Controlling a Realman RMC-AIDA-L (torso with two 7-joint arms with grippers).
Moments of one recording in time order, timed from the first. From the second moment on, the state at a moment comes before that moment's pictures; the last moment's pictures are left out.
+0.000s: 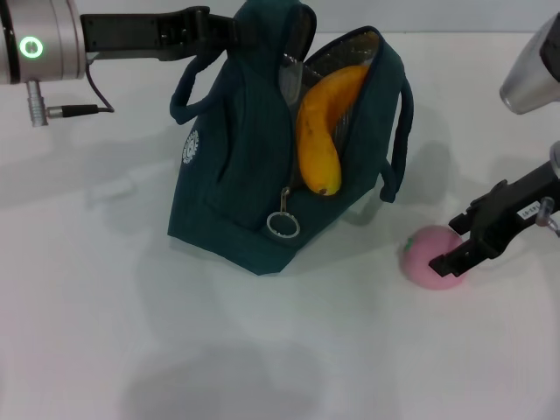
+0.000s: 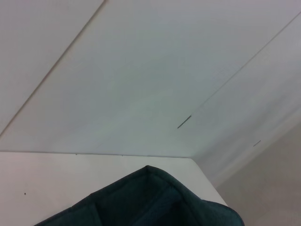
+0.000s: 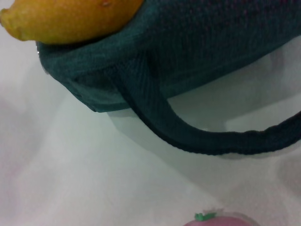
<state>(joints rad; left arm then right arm) -0.68 -2.06 0.77 0.91 1.95 1.47 -2.34 0.70 2.01 -1.27 -1.06 -2.39 -1.55 2.19</state>
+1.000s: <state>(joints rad) -0.68 -2.06 0.77 0.91 1.95 1.47 -2.33 0.69 2.00 -1.07 -0.96 -2.35 -1.58 2.13</state>
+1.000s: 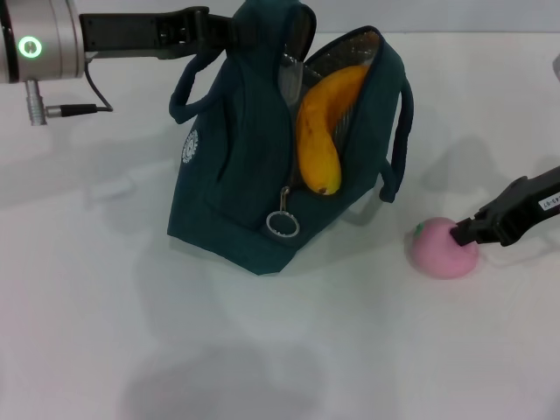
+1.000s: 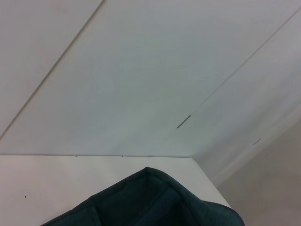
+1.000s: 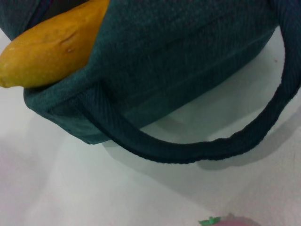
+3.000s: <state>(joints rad) -0.71 -2.07 0.79 0.92 1.92 1.51 -2.40 0.80 2.01 -1.09 -0.90 -1.87 -1.52 1.81</state>
